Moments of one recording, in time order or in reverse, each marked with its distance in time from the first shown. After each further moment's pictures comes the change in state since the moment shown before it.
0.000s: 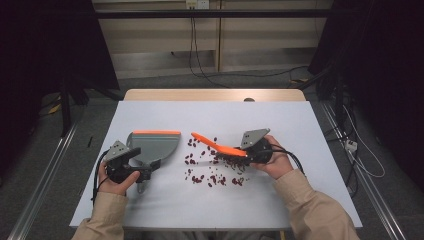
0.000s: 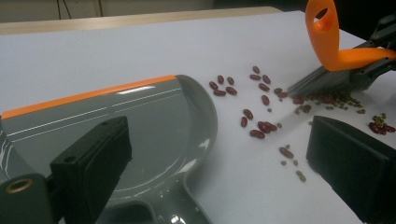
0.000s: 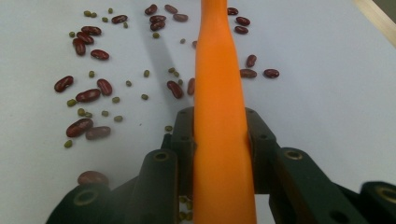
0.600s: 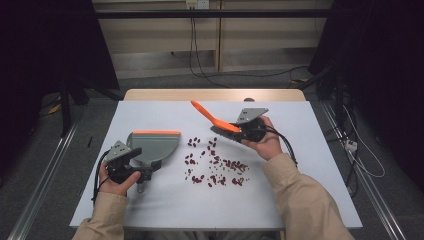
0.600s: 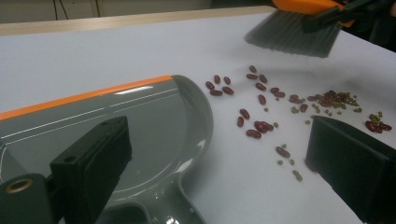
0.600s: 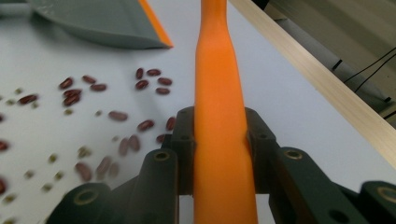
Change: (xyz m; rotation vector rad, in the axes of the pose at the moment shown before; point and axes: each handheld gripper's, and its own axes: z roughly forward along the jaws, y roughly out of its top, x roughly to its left) left arm -0.002 0.000 0.001 0.002 -0.006 0.003; right arm -0.053 0.028 0.021 -0.134 -0.142 0.099
